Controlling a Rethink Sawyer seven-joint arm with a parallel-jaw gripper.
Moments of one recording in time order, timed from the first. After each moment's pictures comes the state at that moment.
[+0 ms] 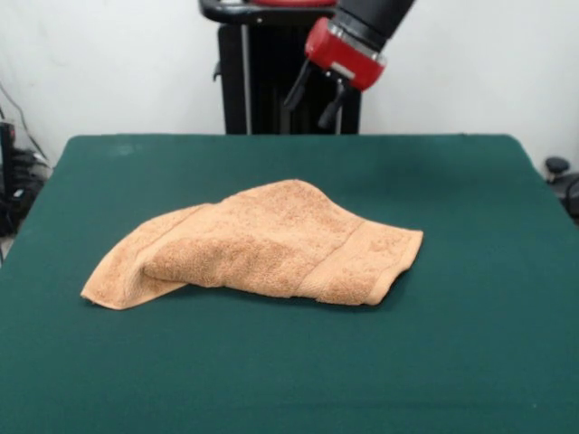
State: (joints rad) arm 0.53 -0.42 -0.65 2.00 -0.06 -0.04 1.91
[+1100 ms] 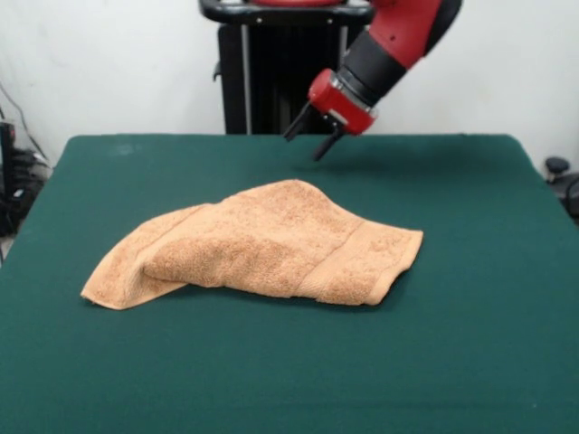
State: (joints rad) arm 0.67 -0.10 -0.65 1.99 0.26 -0.06 1.91
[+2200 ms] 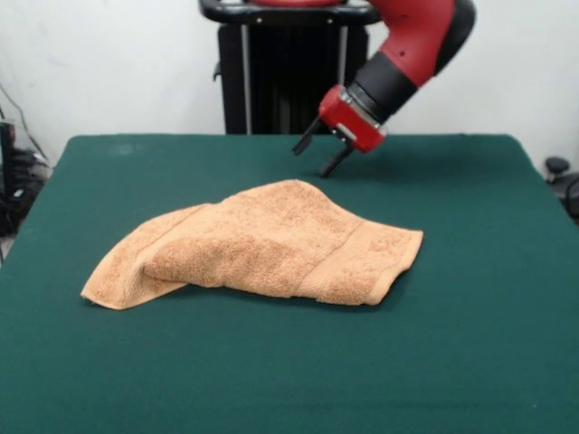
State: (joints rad) arm 0.74 -0.04 -0.65 1.97 0.51 -0.07 1.91
